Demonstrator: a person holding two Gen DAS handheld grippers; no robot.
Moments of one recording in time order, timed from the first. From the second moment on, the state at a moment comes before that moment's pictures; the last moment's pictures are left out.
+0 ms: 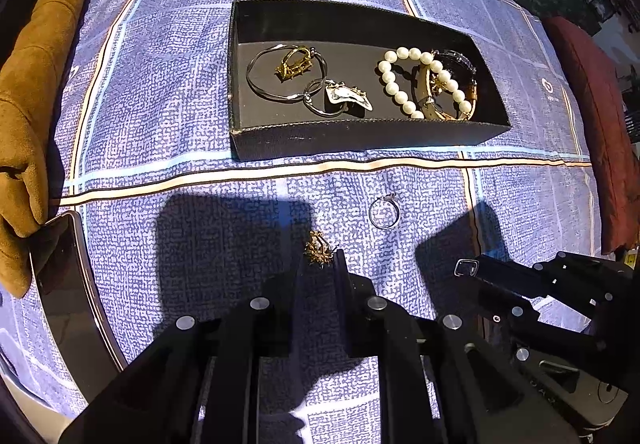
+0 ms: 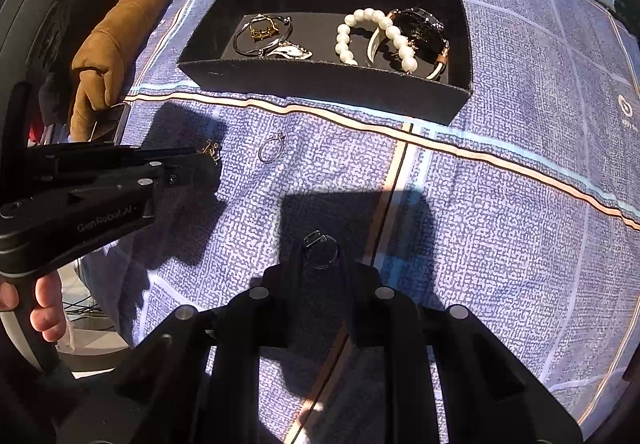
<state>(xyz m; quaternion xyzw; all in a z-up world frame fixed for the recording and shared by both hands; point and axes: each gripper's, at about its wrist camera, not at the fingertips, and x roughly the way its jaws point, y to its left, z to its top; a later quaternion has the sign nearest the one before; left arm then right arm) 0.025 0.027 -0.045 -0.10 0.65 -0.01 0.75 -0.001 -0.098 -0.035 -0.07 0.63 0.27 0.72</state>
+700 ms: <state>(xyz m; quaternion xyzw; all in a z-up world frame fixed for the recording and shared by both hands) 0.020 0.023 -0.034 -0.08 0.65 -0.01 0.76 0.010 -0.092 -0.039 -0.08 0.64 0.26 0.72</state>
